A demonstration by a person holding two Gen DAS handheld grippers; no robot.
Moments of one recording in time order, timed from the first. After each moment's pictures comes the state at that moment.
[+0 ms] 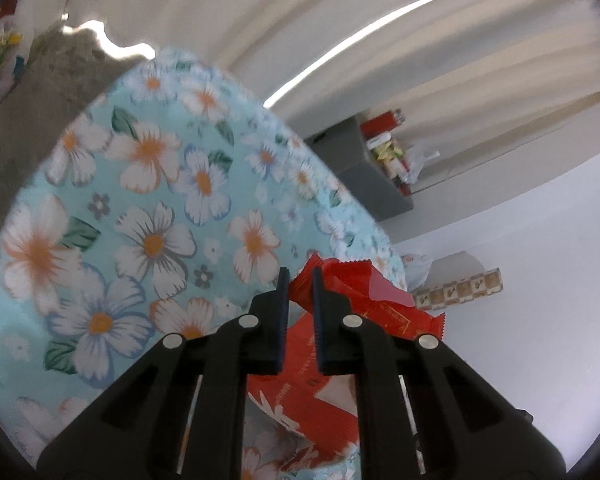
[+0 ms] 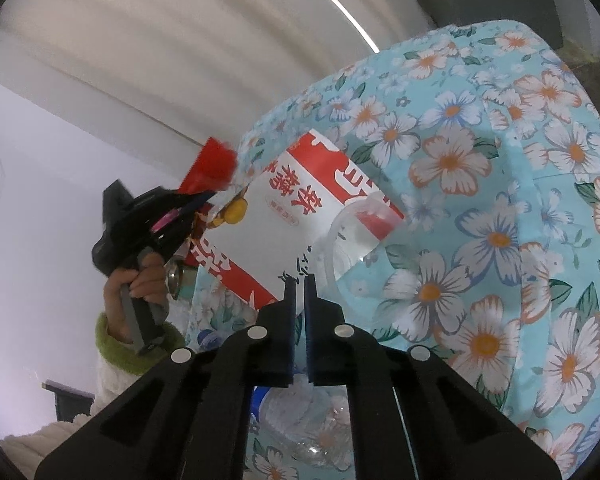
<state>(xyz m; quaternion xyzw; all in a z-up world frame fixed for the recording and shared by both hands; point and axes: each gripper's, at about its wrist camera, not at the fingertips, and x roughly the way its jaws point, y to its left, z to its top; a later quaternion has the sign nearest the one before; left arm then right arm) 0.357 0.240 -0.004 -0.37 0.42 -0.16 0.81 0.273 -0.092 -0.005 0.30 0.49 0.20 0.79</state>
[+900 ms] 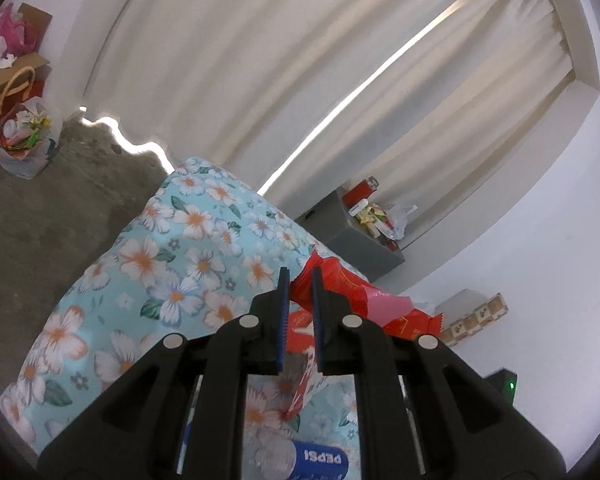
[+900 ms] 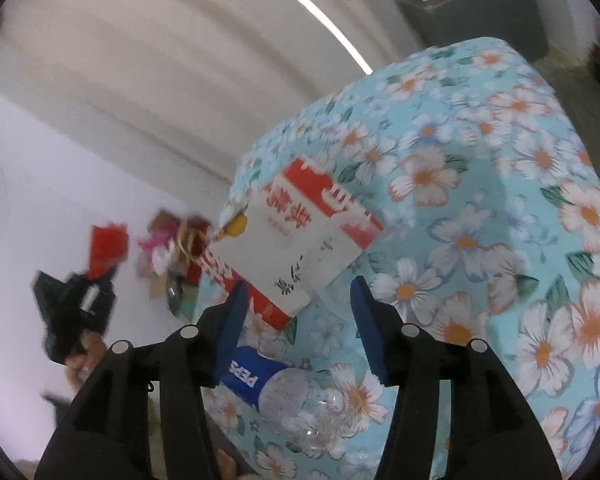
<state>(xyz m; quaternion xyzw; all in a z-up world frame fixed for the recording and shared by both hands) 0.205 0.270 0.083 -0.33 0.29 -0.12 0.89 0.263 -0.096 0.005 0.27 0.48 0.18 0.81</state>
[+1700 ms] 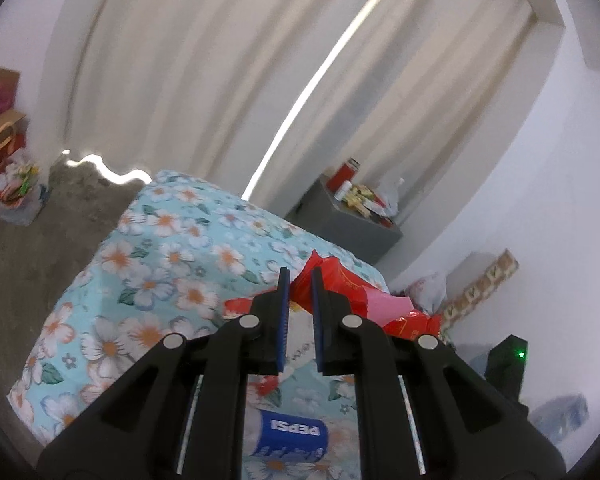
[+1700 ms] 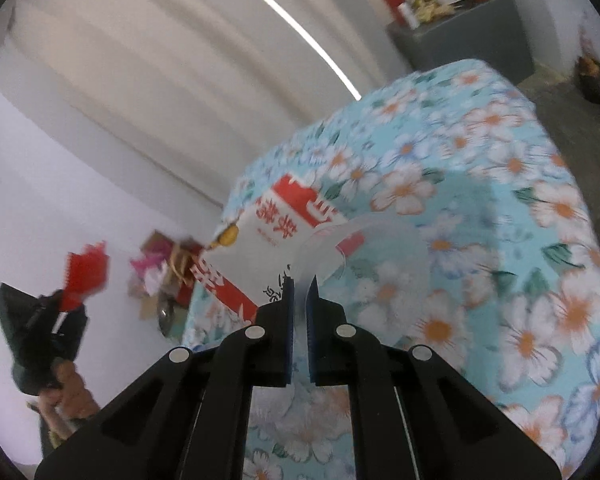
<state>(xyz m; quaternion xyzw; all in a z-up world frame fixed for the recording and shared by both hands) 0.169 0.194 0.116 -0.24 0.28 -0.15 0.92 0.211 -0.138 0.014 0.33 0.41 0.15 0.84</state>
